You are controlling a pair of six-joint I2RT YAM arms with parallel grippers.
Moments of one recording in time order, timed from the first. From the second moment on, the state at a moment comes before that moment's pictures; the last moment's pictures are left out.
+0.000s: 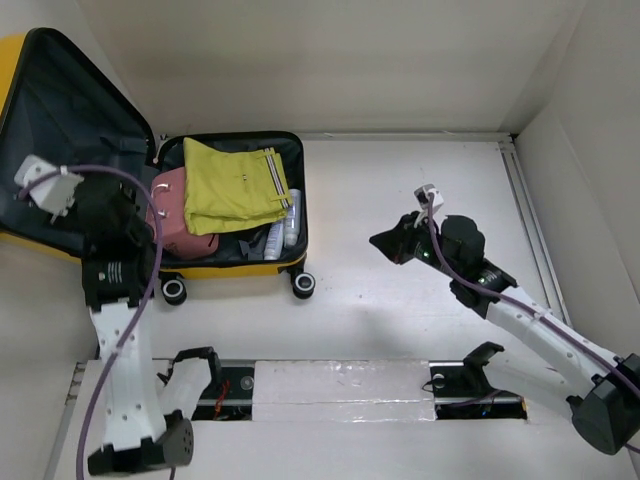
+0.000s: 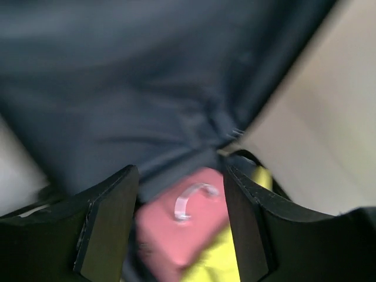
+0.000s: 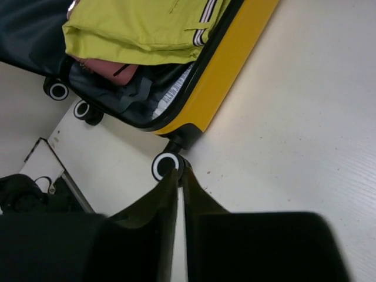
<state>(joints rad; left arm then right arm) 0.13 0.95 1.34 -0.52 -0.69 -0.53 0.57 0.93 0.67 0.08 -0.23 0.48</state>
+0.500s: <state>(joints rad) 0.18 1.05 1.27 -0.83 -1.07 -0.65 0.62 1.08 0.69 0.08 -0.24 0.42</state>
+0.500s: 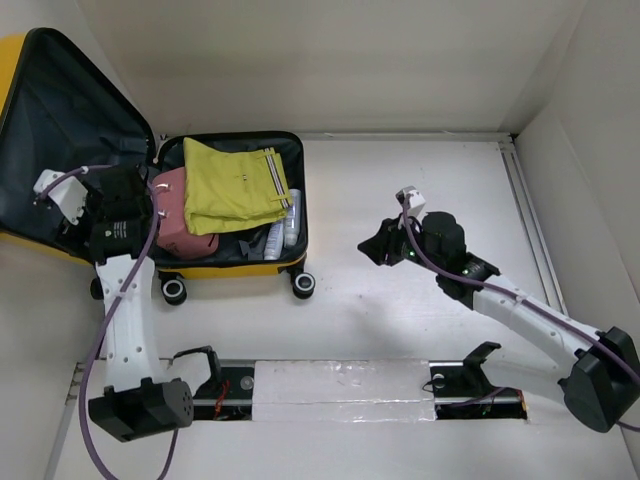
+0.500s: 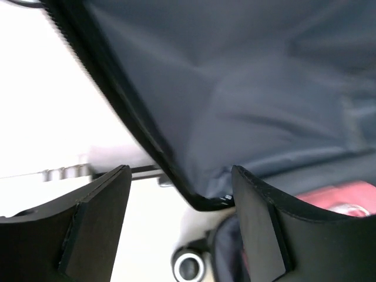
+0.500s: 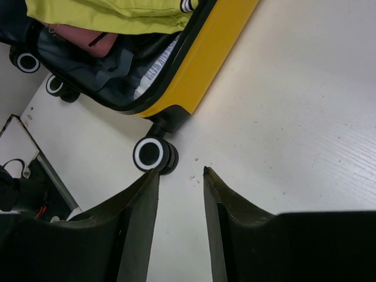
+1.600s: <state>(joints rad) 0.22 1.14 1.46 -0.86 -1.18 -0.64 0.62 1.04 0.69 0.08 -0.23 0.41</state>
